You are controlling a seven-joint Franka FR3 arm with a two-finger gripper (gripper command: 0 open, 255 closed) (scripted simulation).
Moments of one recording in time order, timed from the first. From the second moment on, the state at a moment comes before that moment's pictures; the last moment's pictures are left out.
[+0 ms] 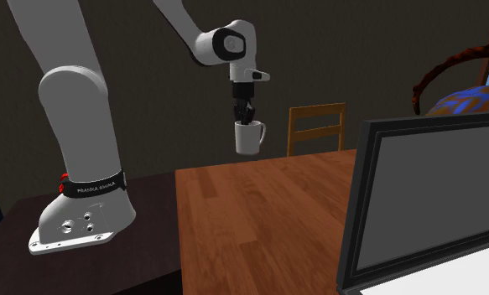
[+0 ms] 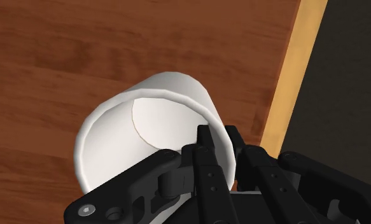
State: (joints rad) arm 0.03 -0.13 0.16 -2.46 -0.04 2.30 0.26
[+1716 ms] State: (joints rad) arm 0.03 -0.29 0.15 -2.25 -0.01 1.93 0.22
